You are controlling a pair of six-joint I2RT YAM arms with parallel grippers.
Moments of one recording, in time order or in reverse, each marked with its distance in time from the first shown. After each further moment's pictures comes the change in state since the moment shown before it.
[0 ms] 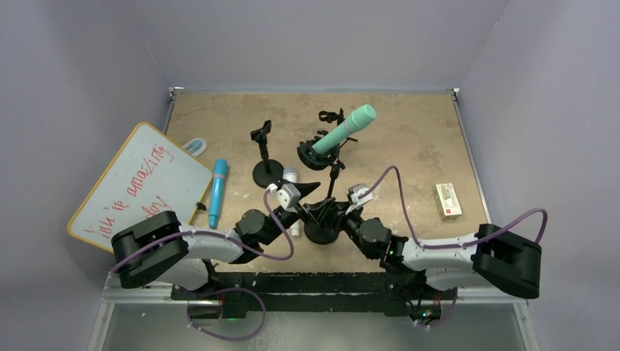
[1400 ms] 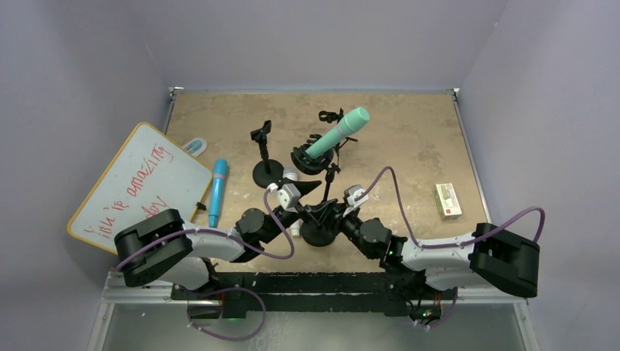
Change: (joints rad) left arm 0.019 0.026 0.002 0.049 0.085 -0.004; right arm -0.003 0.013 -0.010 0.043 -0.083 -0.039
